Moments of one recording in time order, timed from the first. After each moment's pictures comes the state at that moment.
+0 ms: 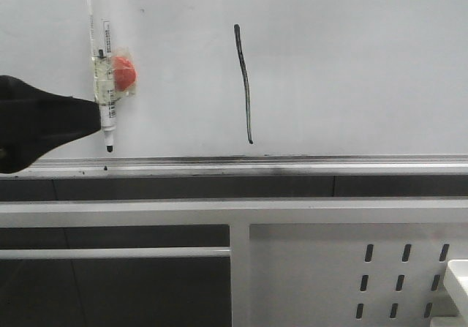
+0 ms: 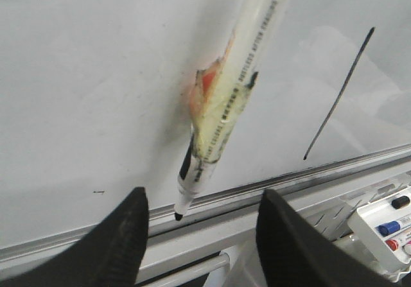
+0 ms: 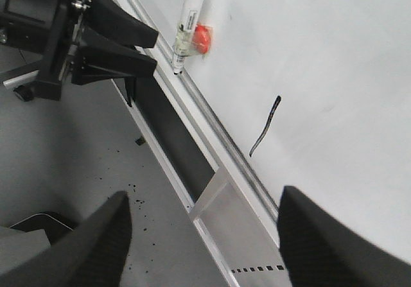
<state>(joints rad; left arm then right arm) -0.61 1.32 -0.18 0.02 -0.88 -0.31 0.76 1.03 -1.13 0.06 0.85 -0.33</state>
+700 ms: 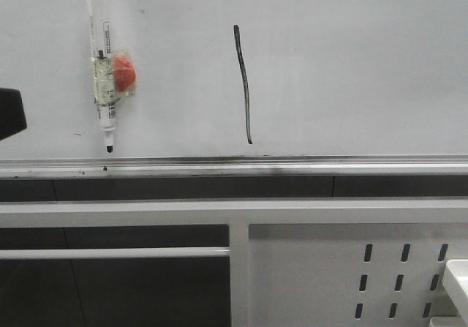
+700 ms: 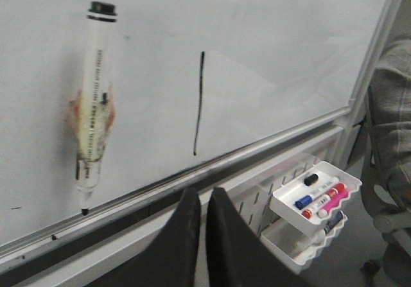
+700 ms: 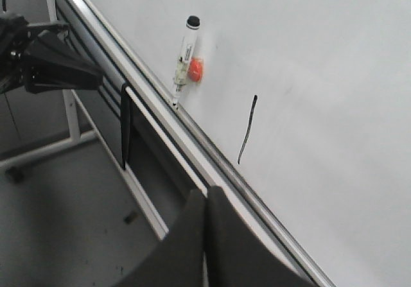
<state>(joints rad) -0.61 1.01 -0.01 0.30 -0.92 -0.31 0.76 0.51 -0.76 0.06 0.68 -0.29</state>
